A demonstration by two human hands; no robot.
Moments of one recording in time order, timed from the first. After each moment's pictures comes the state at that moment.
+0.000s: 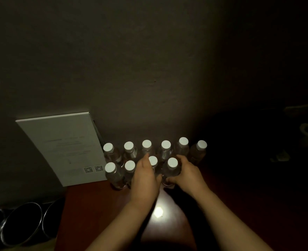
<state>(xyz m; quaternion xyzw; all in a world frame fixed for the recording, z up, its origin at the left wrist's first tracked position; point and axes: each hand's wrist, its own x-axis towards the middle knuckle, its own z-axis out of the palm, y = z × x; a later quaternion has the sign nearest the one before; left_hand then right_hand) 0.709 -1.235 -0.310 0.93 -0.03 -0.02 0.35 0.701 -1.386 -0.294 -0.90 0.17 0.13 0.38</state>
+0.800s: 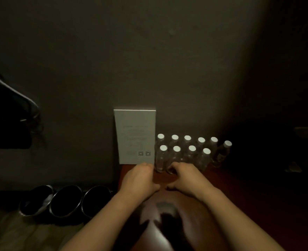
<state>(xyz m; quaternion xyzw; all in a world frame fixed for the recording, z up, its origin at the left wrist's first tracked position) 0.568 -1.048 -0.173 0.98 -0.08 -0.09 0.15 0.575 -1.221 -0.169 -0.96 -0.08 0.15 0.20</state>
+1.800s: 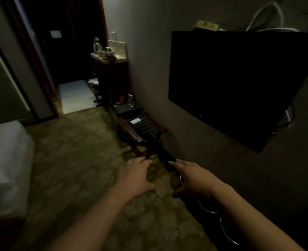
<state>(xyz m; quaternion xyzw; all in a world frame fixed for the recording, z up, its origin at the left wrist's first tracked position) 0.118 -0.486 -0.113 0.93 0.37 0.02 0.09 0.296 -0.609 -0.093 -0.77 -0.62 0.16 0.02</state>
